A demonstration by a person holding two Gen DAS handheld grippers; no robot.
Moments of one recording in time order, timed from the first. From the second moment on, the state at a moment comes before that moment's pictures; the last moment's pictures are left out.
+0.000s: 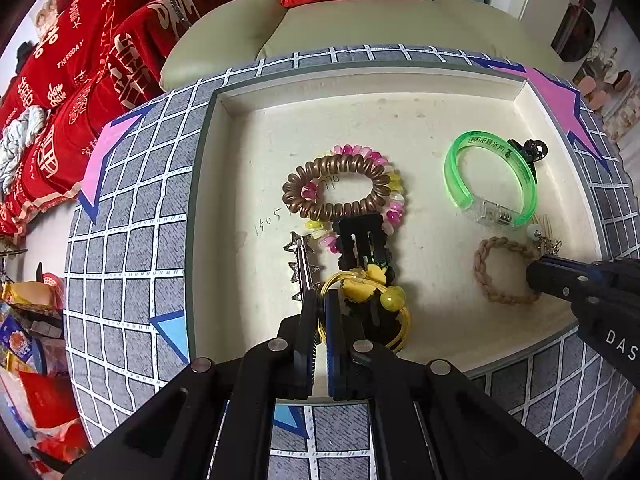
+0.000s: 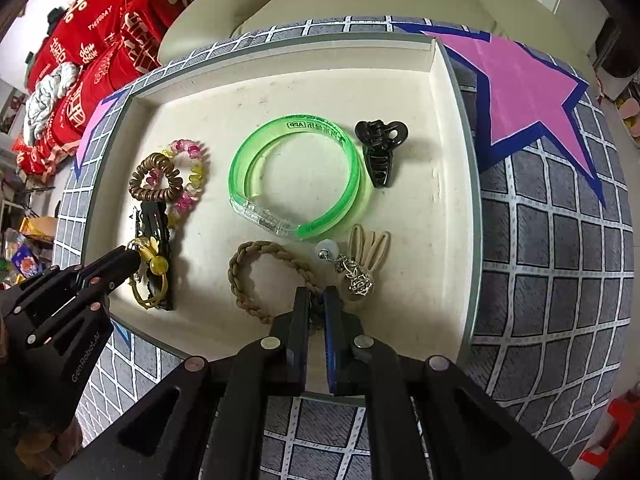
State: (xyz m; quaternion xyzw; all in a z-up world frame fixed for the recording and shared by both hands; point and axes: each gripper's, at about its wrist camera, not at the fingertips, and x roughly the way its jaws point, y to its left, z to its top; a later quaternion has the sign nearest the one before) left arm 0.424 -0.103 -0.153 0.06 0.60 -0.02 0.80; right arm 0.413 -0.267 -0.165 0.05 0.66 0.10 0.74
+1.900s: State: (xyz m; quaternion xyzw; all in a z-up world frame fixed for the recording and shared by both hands) left arm 0.409 -0.103 -0.113 0.06 0.58 0.00 0.82; right arm 0.390 -0.299 -0.111 0.10 0.64 0.09 0.76
